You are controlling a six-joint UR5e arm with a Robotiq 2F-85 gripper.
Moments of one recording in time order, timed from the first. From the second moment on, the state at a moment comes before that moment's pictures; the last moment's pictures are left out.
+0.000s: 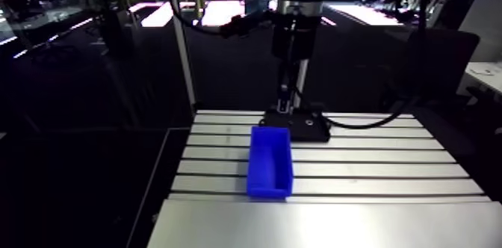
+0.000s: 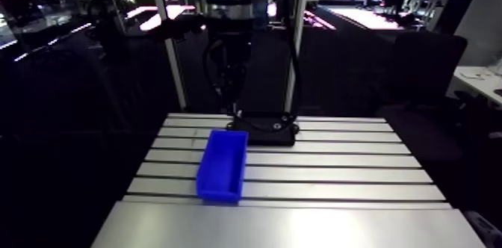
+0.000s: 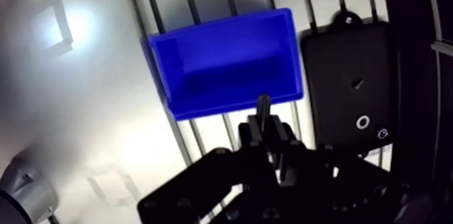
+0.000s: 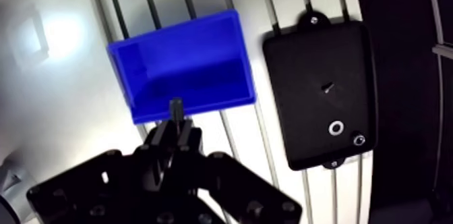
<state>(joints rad) 0.00 -1.40 1.76 -1.88 -1.55 -2.88</state>
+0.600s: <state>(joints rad) 0.01 -1.36 1.85 -1.98 -1.56 -2.91</state>
